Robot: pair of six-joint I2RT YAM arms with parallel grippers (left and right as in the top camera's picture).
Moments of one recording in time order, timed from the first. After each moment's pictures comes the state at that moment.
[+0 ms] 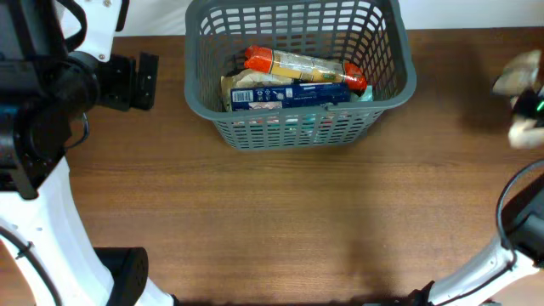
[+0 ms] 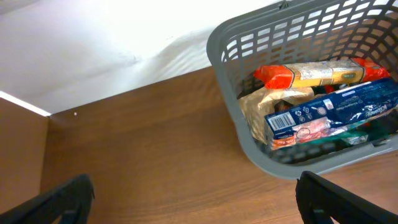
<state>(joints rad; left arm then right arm) -0.04 1.78 2.80 -1.69 0.02 0.24 -0.65 2.08 1.77 -0.57 -0.24 -0.13</state>
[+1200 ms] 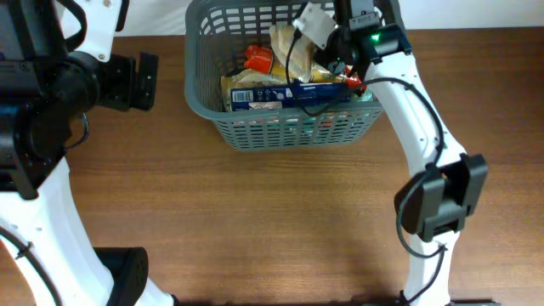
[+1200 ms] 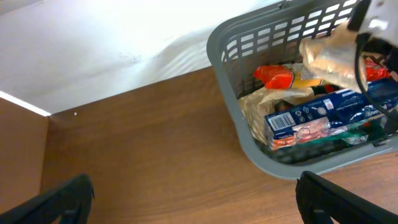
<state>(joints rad) -0.04 1.78 2.80 -1.69 0.02 0.24 0.28 2.18 2.17 -0.84 0.00 -0.78</state>
